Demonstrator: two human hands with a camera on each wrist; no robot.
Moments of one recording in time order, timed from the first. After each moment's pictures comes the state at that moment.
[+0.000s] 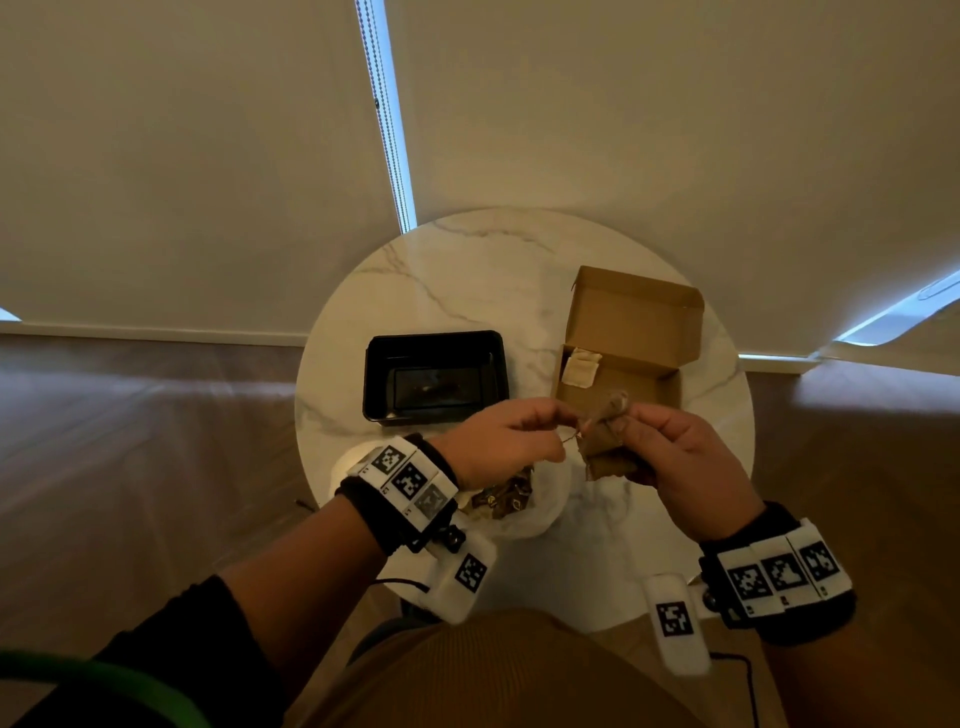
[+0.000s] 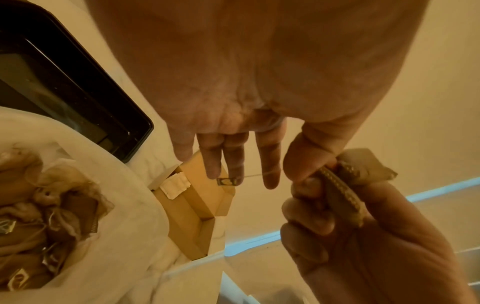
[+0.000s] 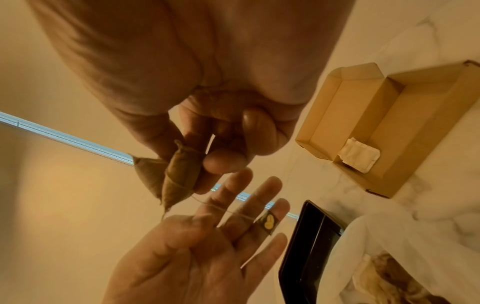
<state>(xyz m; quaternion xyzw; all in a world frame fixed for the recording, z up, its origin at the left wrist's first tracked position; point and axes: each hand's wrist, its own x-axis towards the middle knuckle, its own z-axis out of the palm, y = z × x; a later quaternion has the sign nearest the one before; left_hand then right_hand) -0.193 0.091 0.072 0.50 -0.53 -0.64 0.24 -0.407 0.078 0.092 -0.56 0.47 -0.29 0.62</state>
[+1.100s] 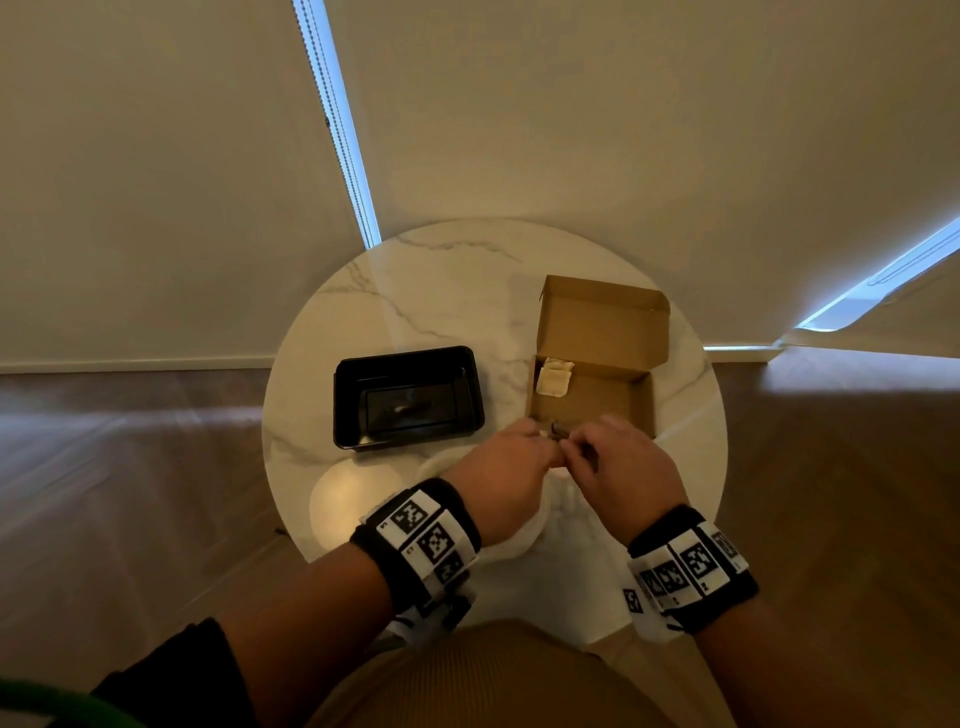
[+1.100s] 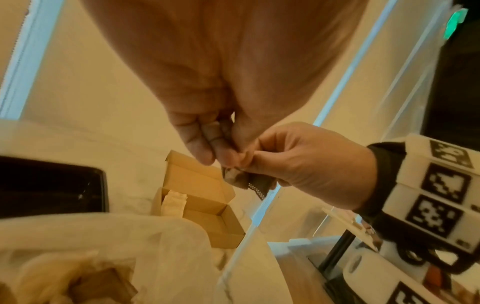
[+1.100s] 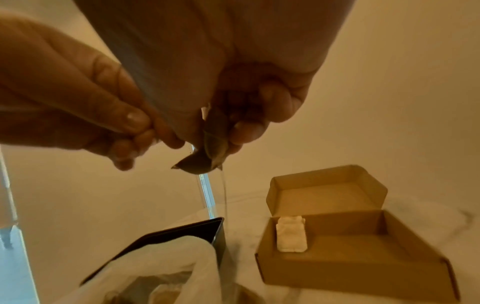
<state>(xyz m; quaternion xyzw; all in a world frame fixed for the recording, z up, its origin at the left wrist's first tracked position) -0.222 0.084 0.070 0.53 -0.76 -0.36 0.07 -0.403 0.063 0.037 -0.79 0.58 -0.08 0.19</state>
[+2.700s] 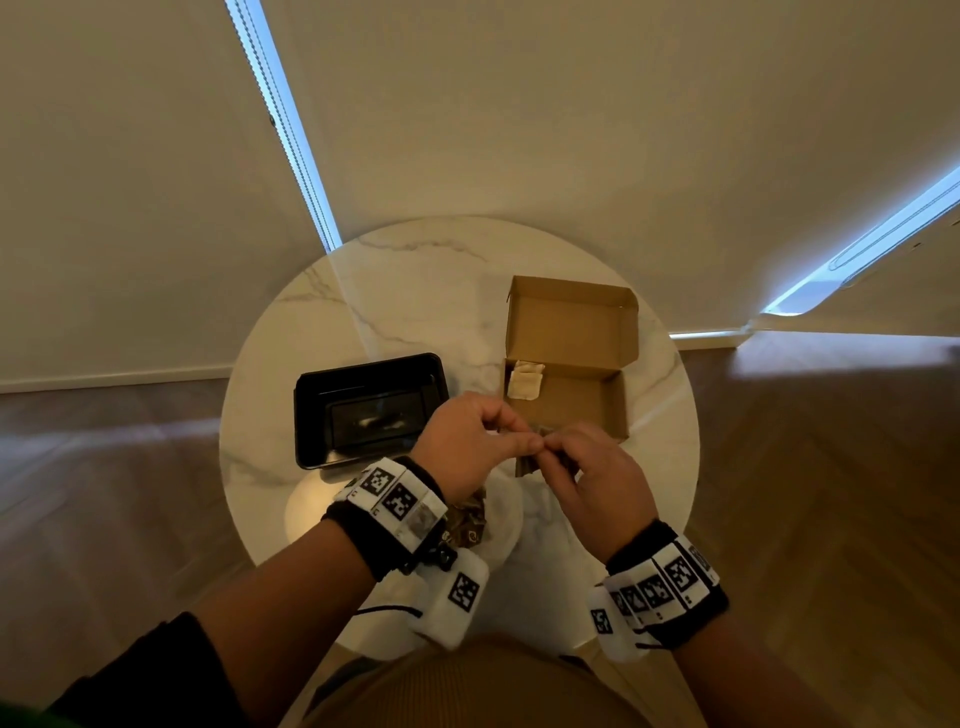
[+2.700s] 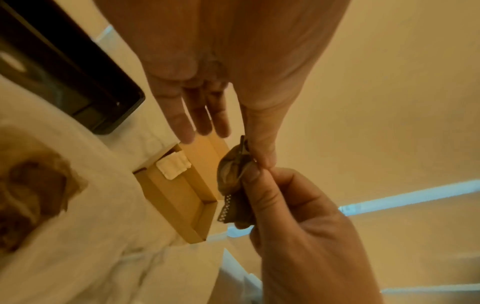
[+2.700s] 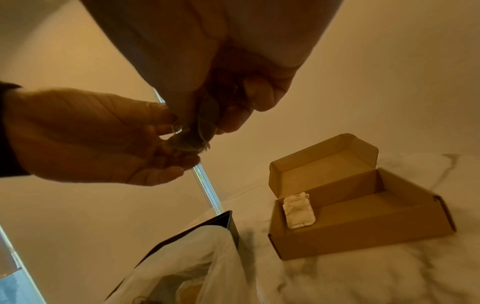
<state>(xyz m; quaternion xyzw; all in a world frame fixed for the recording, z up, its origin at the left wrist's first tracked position) -0.219 0.041 0.042 0.59 -0.52 -0.55 0.28 -0.411 0.061 0.016 -0.77 0.54 -0.24 0.24</state>
